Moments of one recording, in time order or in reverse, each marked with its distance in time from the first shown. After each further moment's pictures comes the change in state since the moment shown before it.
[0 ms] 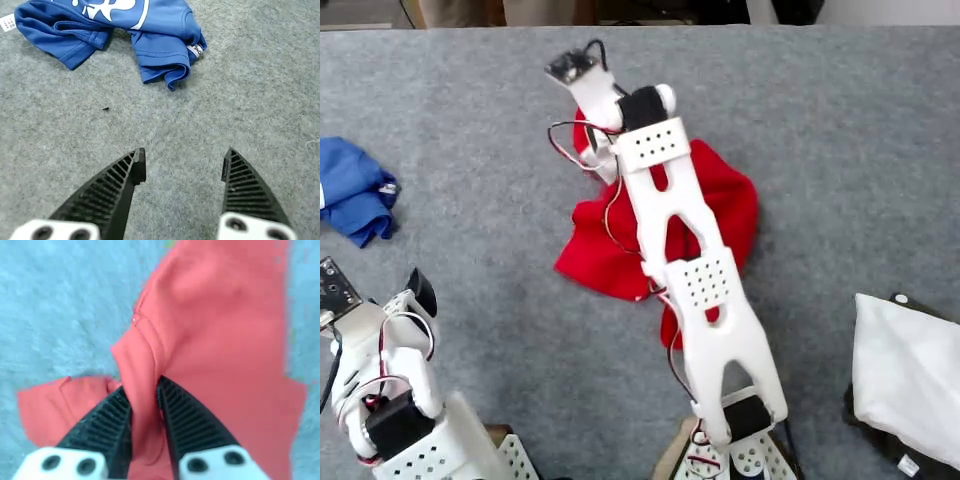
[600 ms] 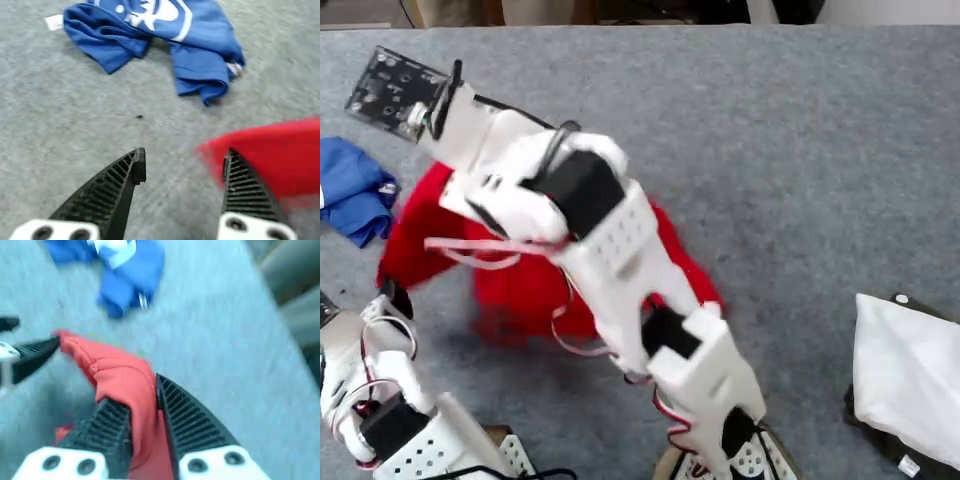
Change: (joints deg) left arm -9.6 0.0 3.4 -5.9 0.0; right arm -27.4 -32.9 4.1 -4.6 0.0
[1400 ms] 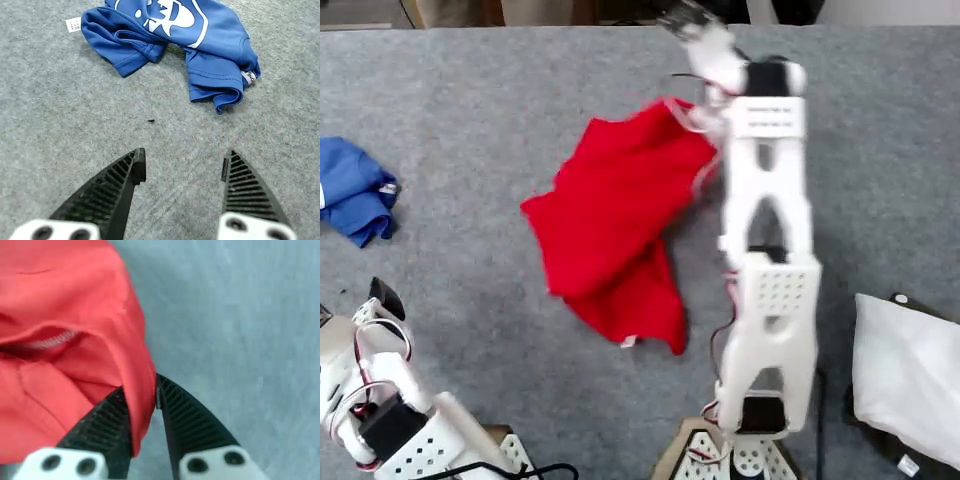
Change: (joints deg) left arm -1.8 0.0 0.1 -0.4 0.0; right arm 54.7 23.1 19.9 -9.4 16.8
